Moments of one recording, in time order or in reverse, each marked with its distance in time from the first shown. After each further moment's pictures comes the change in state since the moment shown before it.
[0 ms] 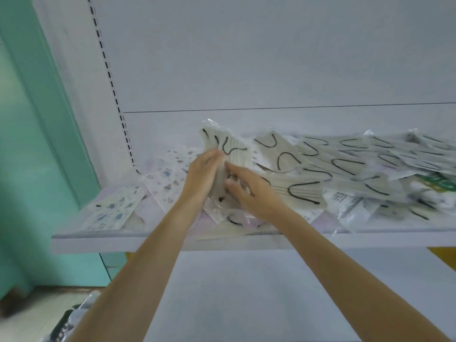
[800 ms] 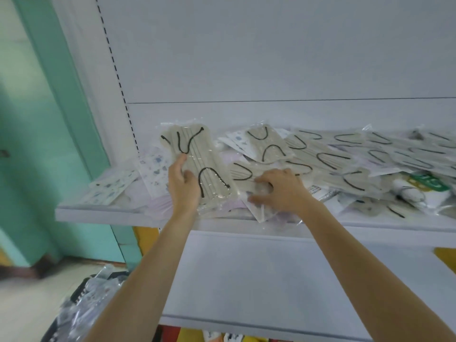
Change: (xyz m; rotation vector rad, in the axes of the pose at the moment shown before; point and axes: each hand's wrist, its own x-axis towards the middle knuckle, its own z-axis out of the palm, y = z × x) left_hand -0.055 -0.016 0.040 0.067 0.484 0.076; right_hand -0.035 0.070 -0.069 -0.443 -0.213 0.244
